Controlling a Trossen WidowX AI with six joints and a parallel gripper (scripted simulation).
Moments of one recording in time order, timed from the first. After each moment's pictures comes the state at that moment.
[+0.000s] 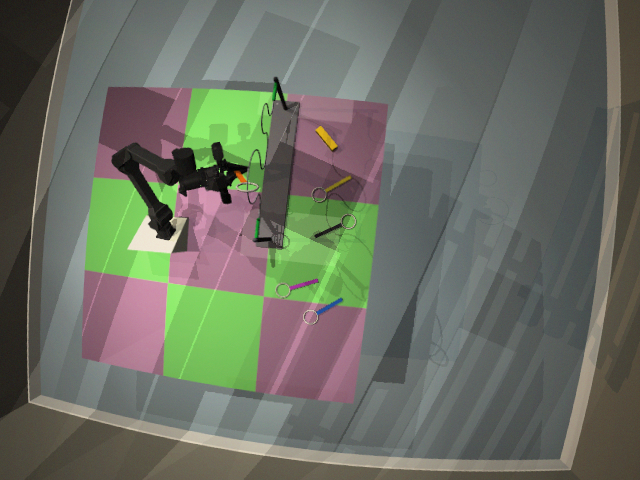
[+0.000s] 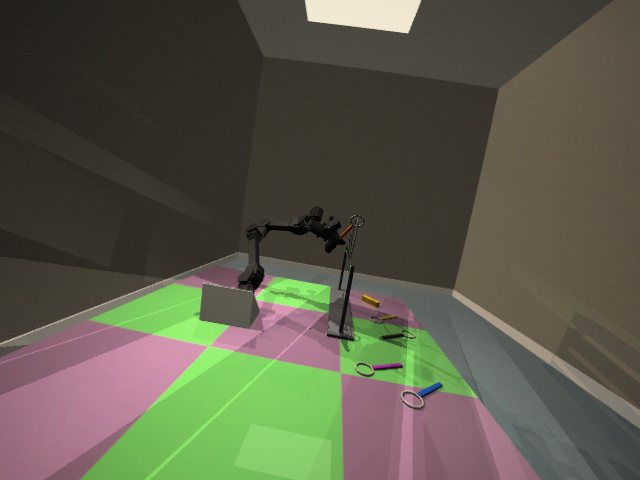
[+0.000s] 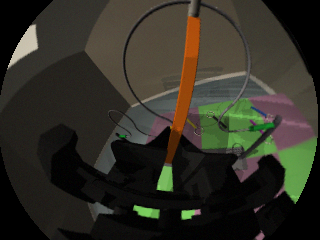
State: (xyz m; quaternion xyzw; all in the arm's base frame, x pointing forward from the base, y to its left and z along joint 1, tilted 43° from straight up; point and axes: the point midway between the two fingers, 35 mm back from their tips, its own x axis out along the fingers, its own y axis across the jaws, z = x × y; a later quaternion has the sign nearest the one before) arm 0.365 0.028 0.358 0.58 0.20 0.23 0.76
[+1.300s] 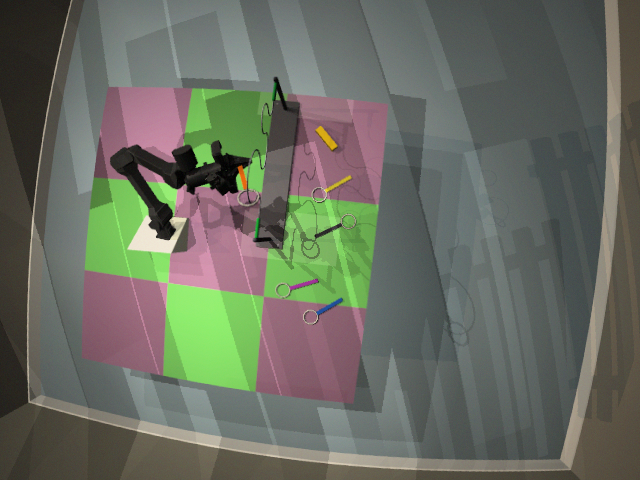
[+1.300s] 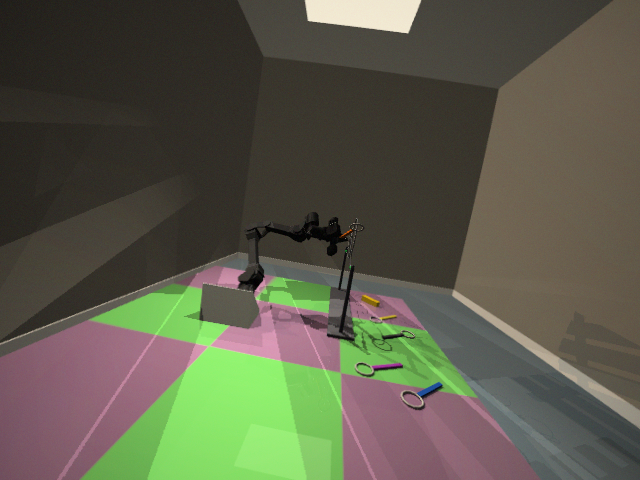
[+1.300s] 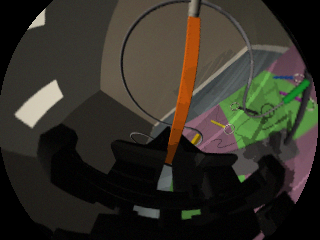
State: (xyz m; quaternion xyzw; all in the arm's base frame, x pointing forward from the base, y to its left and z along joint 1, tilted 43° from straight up) arm 0.374 0.037 0.380 0.75 0.13 0.22 0.61
